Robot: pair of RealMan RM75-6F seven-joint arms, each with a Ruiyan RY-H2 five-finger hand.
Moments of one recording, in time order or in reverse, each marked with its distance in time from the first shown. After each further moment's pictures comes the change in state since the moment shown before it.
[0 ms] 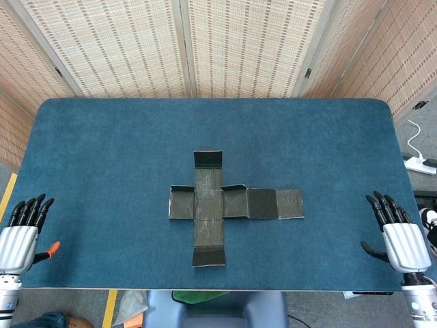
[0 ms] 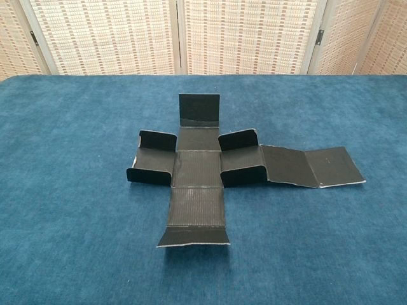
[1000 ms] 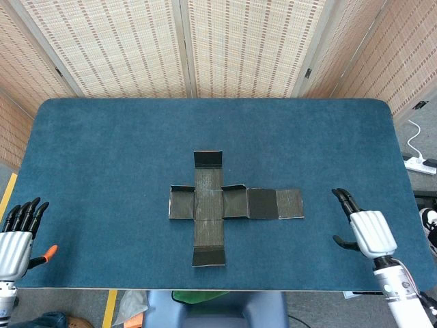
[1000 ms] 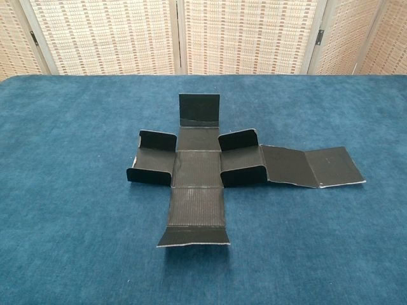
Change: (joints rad) left arm 0.033 -0.015 0.022 0.042 0.054 0.064 -0.089; right arm 0.148 -0.004 0.045 -0.145 0.098 -0.240 -0.094
